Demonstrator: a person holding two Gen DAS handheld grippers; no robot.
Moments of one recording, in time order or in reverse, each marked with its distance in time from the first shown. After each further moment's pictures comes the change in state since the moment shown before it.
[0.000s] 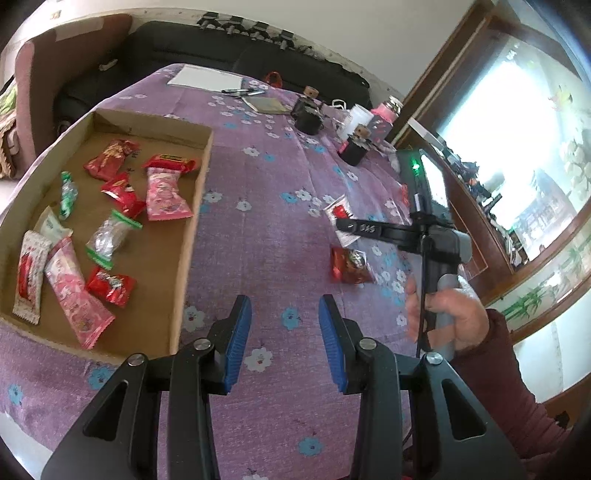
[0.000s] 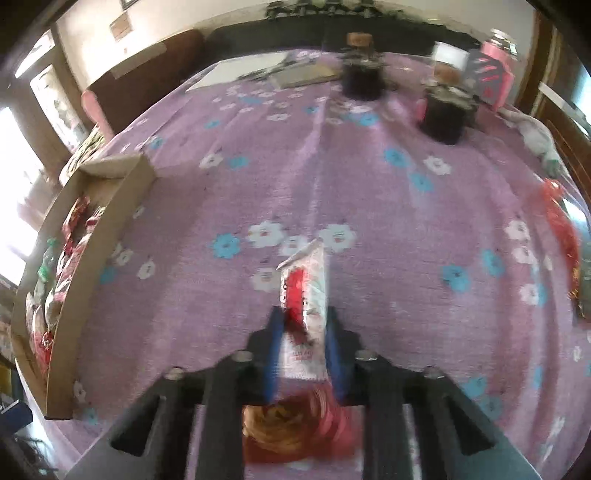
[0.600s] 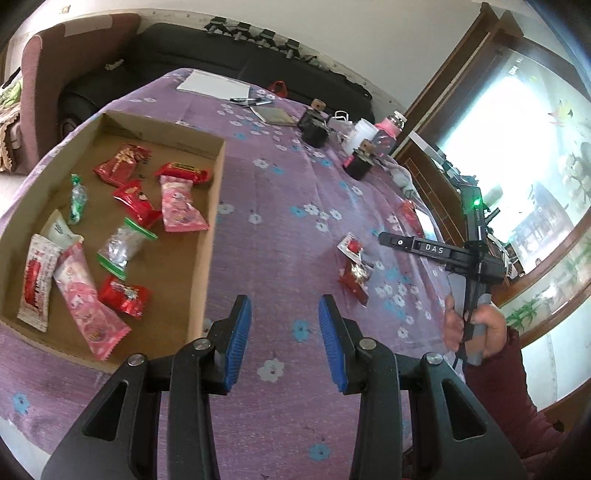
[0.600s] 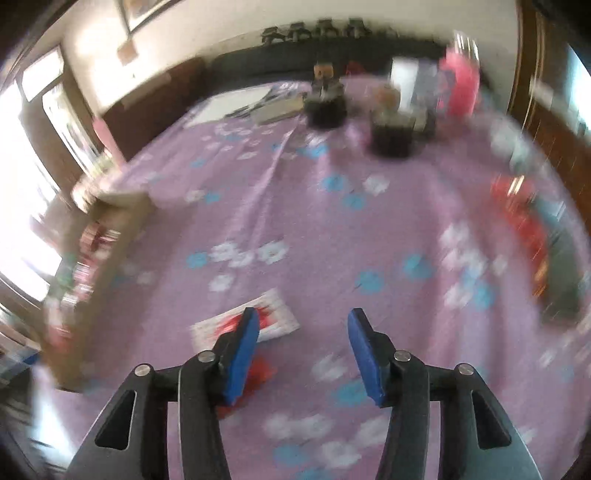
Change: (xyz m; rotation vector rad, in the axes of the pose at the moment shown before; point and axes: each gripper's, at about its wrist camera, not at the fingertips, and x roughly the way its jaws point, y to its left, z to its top) left arm -0.007 0.021 0.006 -0.042 -0.038 -0.022; right arm -0.038 -0.058 -0.005 0.065 -0.023 0.195
